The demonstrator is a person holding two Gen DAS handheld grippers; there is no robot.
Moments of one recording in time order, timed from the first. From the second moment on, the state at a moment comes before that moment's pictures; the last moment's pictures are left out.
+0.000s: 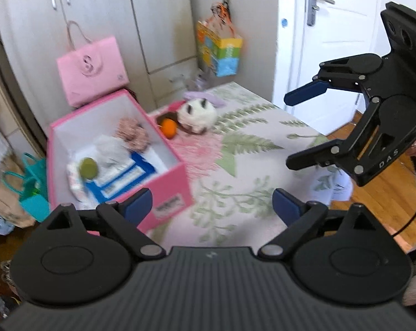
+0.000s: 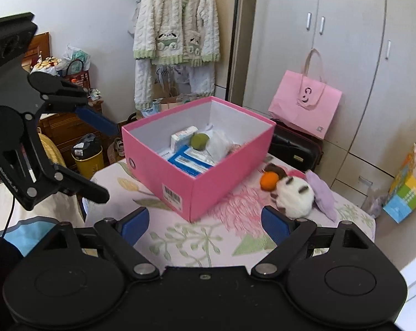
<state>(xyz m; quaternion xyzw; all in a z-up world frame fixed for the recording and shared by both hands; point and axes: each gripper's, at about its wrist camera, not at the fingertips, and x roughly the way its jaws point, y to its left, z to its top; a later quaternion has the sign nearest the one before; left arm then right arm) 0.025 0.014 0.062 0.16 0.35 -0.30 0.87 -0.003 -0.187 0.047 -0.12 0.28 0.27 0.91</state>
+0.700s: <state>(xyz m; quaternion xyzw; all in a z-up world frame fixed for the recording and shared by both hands) 0.081 -0.070 0.011 0.13 0.29 -0.31 0.90 0.037 -0.256 -0.046 -0.10 0.27 0.24 0.93</state>
